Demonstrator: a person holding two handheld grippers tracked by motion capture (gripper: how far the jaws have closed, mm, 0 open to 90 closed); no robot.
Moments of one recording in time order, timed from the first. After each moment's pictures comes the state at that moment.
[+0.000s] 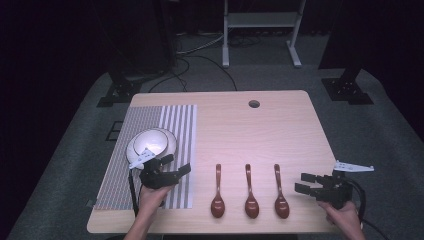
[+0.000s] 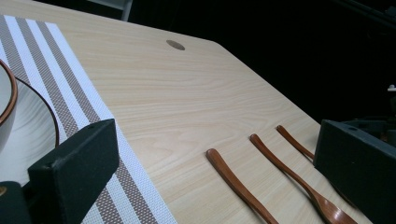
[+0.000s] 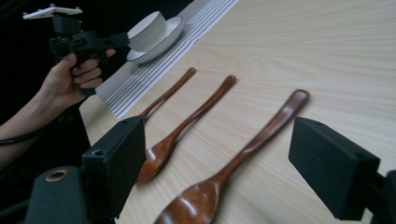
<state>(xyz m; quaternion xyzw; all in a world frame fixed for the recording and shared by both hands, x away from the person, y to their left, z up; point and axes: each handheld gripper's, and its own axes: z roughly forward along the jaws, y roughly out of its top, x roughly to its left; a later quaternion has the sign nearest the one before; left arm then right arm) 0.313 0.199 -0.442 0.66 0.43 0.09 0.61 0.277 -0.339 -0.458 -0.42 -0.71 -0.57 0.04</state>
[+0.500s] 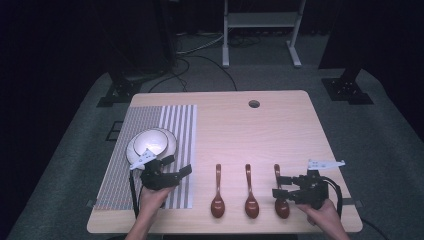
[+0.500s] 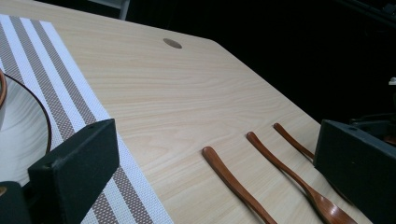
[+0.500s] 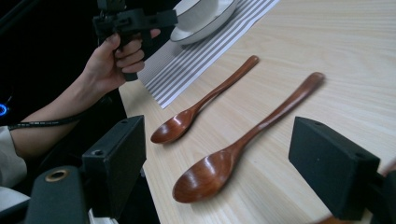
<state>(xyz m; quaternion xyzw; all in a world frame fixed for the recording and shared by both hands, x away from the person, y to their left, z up) 0.310 0.196 -0.441 0.66 0.43 0.08 0.61 0.281 -0.276 -0.446 -0.37 -0.74 -0.56 0.10</state>
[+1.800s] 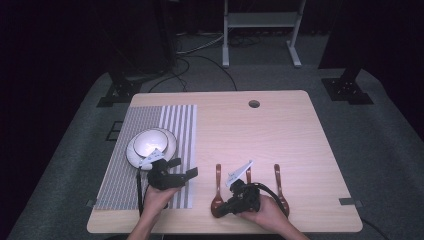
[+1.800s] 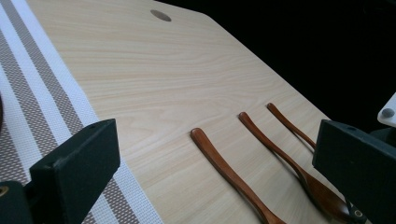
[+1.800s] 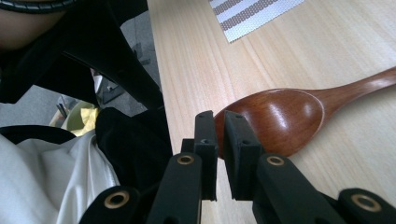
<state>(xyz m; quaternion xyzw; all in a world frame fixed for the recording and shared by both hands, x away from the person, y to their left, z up) 0.316 0.180 -0.447 0.69 0.43 0.04 0.58 0.289 -0.098 -0.459 -0.21 -0.89 -0.36 0.17</state>
